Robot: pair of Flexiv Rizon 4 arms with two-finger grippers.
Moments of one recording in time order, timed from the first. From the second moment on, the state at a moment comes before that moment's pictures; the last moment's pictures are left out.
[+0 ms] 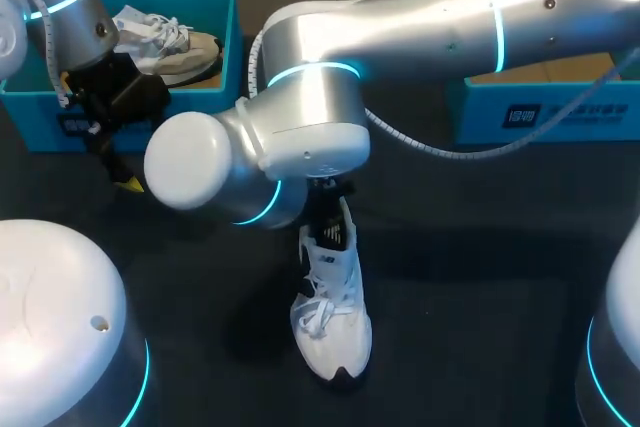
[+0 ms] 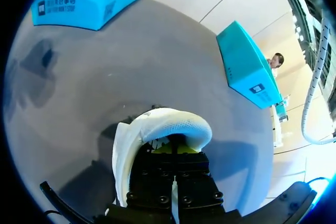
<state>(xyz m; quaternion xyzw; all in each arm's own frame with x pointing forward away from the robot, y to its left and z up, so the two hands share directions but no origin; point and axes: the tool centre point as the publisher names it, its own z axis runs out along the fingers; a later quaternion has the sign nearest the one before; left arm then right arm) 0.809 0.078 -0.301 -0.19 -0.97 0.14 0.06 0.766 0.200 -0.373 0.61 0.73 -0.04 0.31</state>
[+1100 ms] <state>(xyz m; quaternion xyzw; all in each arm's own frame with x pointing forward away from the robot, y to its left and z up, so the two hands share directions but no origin) 0.809 0.078 -0.301 -0.19 -0.97 0.14 0.06 0.735 0.204 -0.407 0.67 0.72 -0.01 0.15</state>
